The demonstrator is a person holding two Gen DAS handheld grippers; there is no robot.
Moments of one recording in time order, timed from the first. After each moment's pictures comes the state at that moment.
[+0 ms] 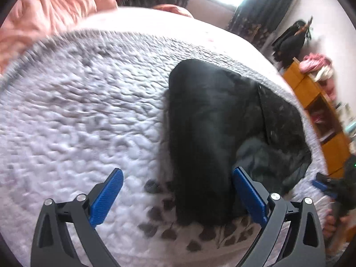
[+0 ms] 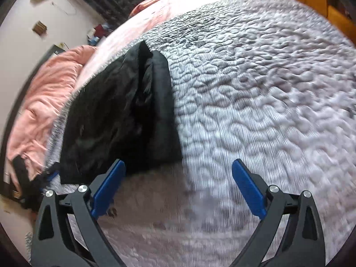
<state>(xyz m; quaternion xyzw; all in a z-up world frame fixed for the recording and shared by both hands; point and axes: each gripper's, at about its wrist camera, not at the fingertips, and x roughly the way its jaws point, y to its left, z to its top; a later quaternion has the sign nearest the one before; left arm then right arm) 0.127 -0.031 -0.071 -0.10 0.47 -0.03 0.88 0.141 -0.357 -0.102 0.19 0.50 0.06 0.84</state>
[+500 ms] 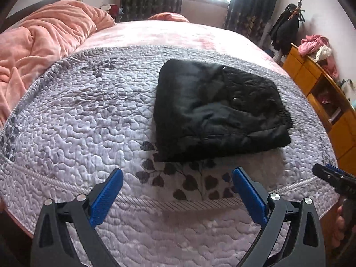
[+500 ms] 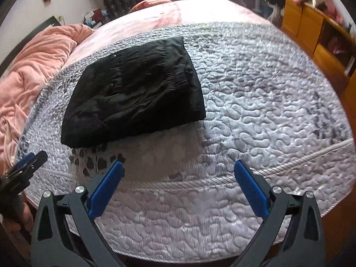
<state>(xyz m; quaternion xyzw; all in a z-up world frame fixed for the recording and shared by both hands) 0.049 -0.064 -0.027 -0.05 0.46 -0.02 0.89 0.059 -0.269 -0.052 0.06 0.49 -0.01 0.87</state>
